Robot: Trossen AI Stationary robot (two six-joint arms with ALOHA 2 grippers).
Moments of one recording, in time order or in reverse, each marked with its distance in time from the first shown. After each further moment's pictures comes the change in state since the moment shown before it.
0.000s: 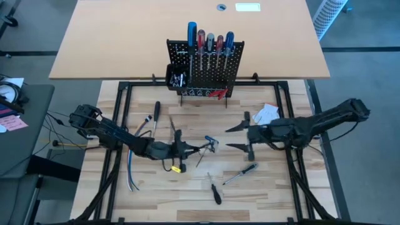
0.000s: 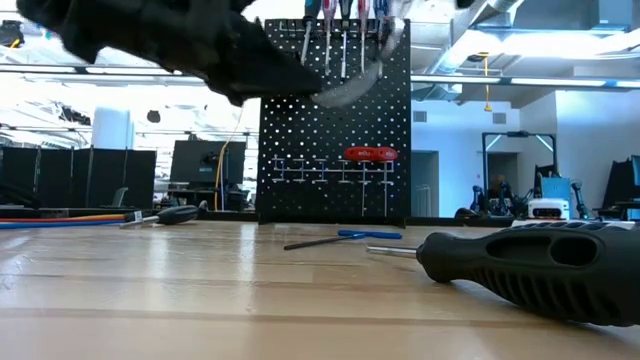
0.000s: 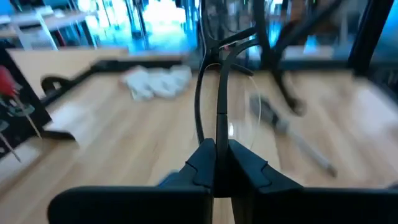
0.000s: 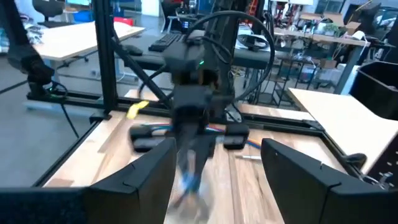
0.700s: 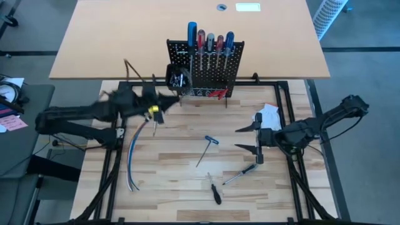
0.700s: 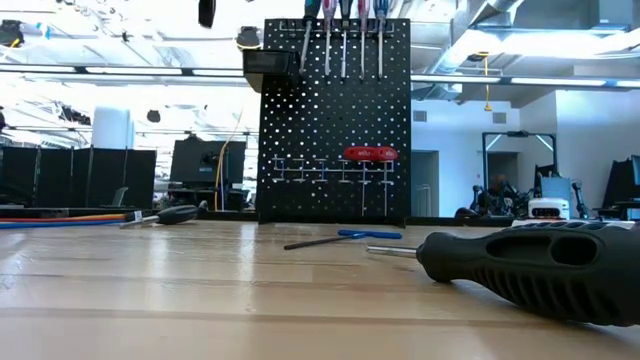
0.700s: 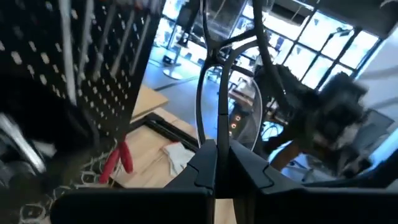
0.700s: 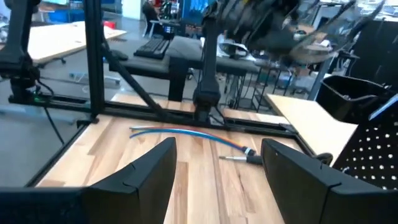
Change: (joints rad) left arm 0.446 -0.630 0.283 -0.723 0.291 -0.384; right arm 0.157 -0.110 -0.002 -0.088 0.238 -0.022
